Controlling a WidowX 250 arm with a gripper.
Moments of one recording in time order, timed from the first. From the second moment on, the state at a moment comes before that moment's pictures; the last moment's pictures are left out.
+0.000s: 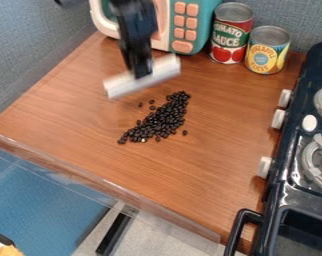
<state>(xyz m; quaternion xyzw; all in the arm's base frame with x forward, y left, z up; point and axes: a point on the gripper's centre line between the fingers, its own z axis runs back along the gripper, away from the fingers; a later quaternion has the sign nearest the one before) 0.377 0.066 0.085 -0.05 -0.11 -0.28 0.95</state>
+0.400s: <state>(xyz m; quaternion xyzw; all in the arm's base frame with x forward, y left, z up) 0.348 0.081 0.157 -0.02 -0.17 -0.18 0.97</state>
